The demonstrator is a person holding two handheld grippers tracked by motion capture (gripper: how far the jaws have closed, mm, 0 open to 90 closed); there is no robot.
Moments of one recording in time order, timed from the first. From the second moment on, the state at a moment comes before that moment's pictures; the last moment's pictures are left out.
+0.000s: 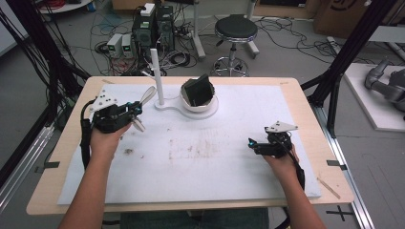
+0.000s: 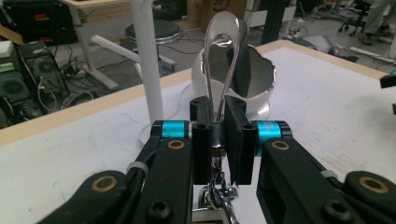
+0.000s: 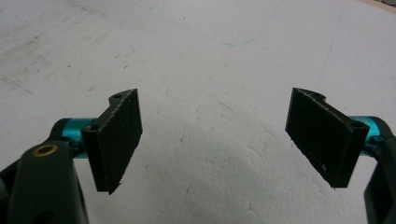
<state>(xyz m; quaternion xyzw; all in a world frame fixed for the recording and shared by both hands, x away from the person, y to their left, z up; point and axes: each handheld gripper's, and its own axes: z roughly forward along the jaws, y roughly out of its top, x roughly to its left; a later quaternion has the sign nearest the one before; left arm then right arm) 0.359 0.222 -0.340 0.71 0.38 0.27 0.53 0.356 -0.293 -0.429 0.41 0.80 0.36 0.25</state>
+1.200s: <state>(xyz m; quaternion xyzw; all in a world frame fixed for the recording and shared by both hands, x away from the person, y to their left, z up) 0.412 0.208 -0.297 0.70 0.40 0.33 0.48 0.356 -0.297 -0.429 0.41 0.80 0.36 0.24</state>
